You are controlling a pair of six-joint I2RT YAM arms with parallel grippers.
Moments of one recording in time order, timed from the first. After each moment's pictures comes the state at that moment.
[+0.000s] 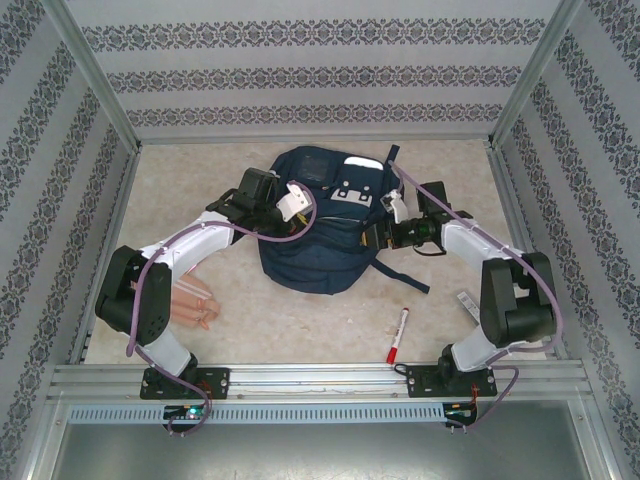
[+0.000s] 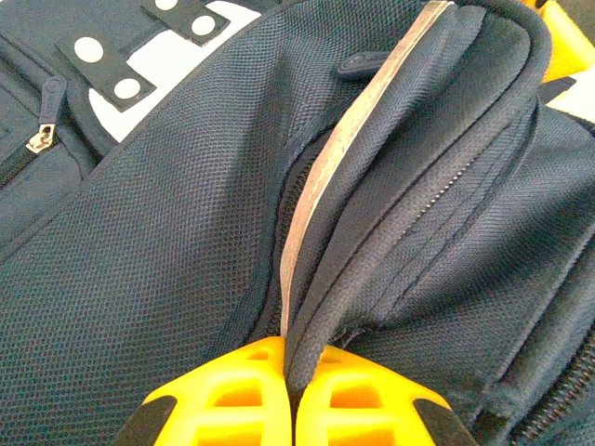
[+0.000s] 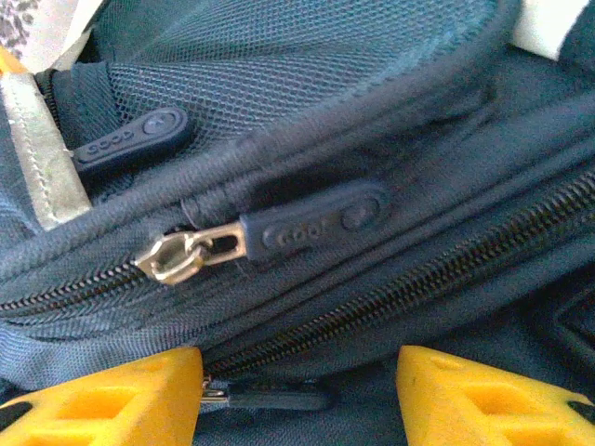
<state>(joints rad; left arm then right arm) -0.42 1.64 1.15 -0.33 0.52 0.44 0.14 1.58 0.94 -0.40 -0.80 -0.01</state>
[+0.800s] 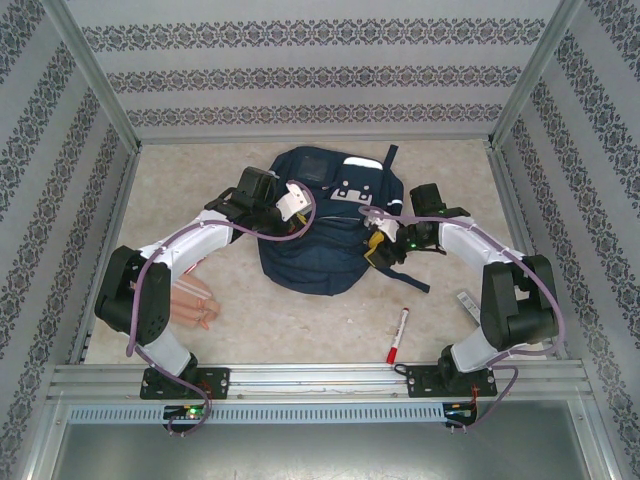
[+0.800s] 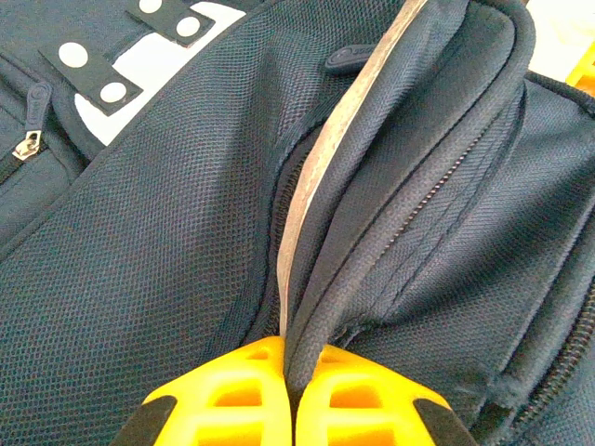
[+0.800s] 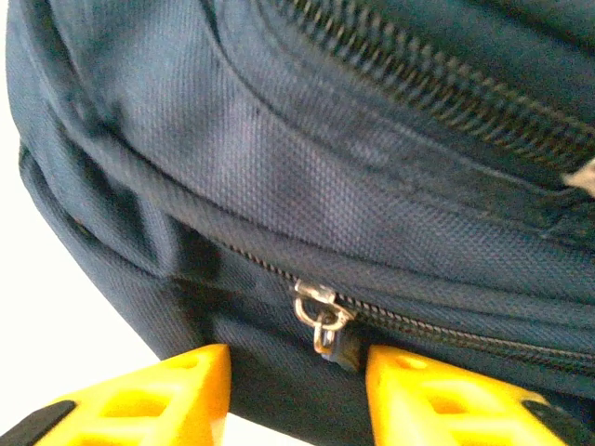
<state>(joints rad) -0.41 1.64 1.16 -0.35 0.56 0.46 0.18 1.55 0.96 -0.62 -0.76 -0.85</state>
